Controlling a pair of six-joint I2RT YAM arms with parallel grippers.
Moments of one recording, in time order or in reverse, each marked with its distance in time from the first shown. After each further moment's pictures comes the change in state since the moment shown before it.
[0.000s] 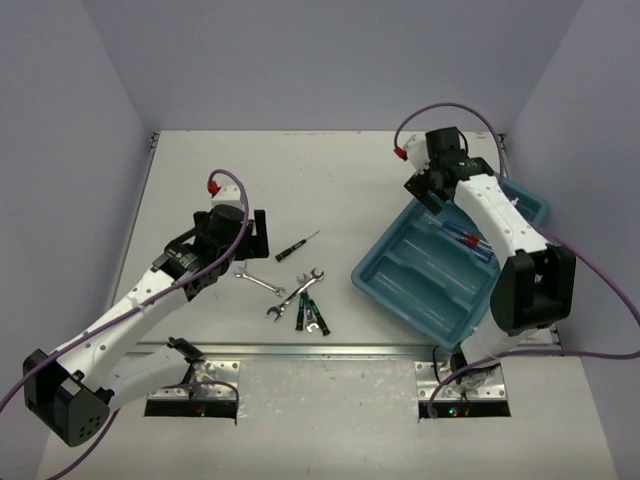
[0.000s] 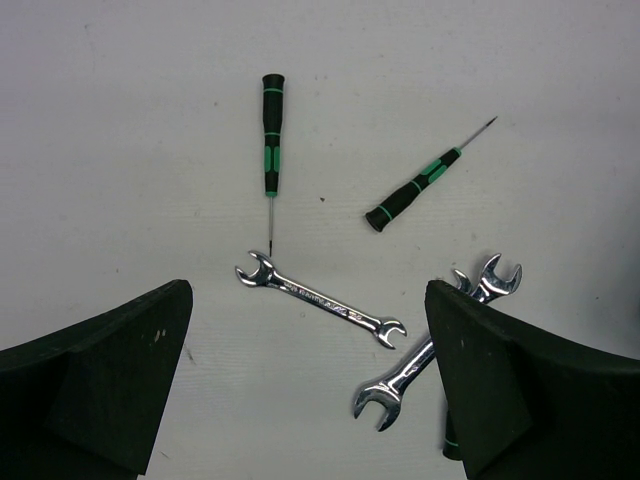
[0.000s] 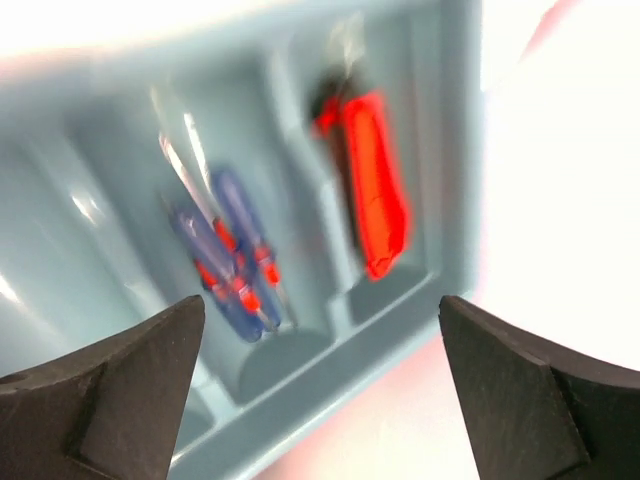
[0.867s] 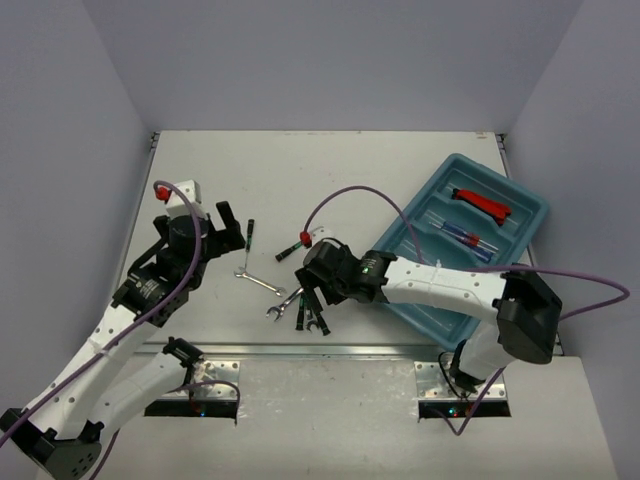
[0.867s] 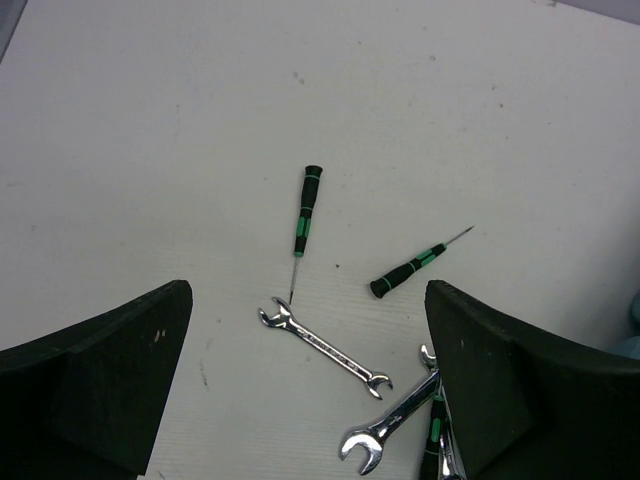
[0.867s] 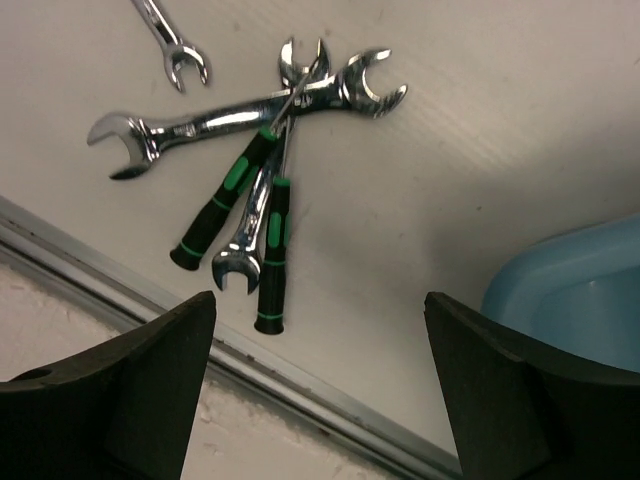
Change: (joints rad) left arm 0.059 -0.243 -0.002 -0.013 -0.108 -0.048; right arm 0.922 -0.114 -0.293 0.122 -0.051 1.166
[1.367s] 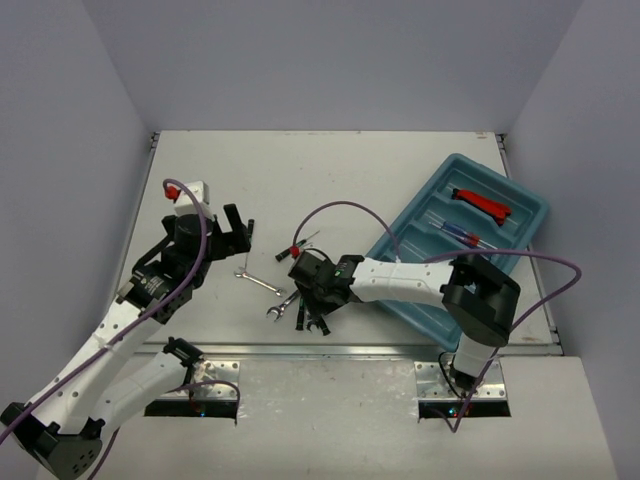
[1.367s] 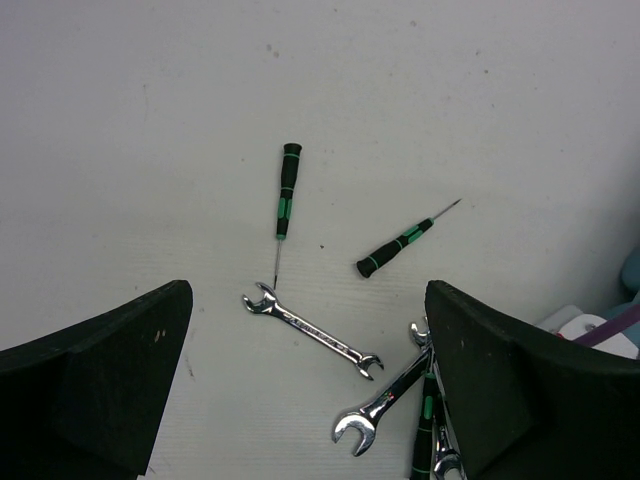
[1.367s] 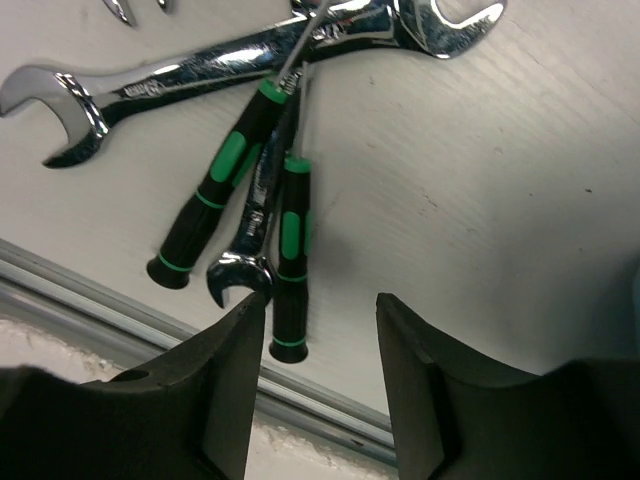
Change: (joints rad) left arm 0.000 0.015 -0.009 0.002 0.071 0.002; right arm 0.020 0.231 0.022 0.016 -0.090 0.101
